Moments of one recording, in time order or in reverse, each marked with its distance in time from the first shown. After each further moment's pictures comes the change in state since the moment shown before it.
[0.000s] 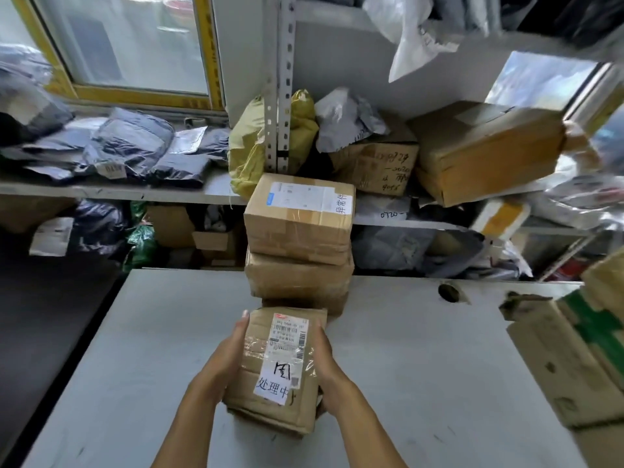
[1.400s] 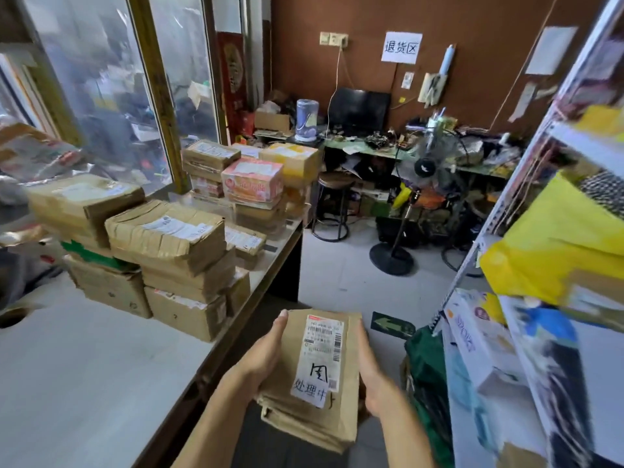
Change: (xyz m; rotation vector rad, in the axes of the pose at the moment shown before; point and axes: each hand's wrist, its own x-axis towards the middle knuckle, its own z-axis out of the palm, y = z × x) left_hand -0.395 -0.181 0.604 0.835 -1.031 0.322; right_hand -0.524 0.402 -0.451 0.763 0.963 -0.081
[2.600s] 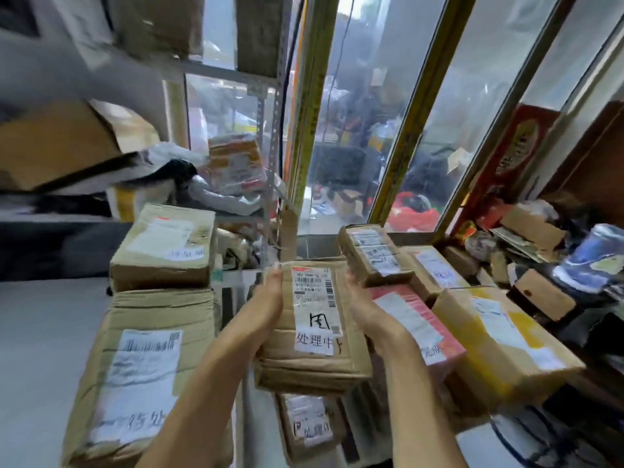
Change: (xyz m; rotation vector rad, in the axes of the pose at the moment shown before) left_hand 0.339 0.228 -0.292 -0.562 1.063 0.097; right_hand 0.411 -0.466 0.268 -0.776 -0.799 -0.582
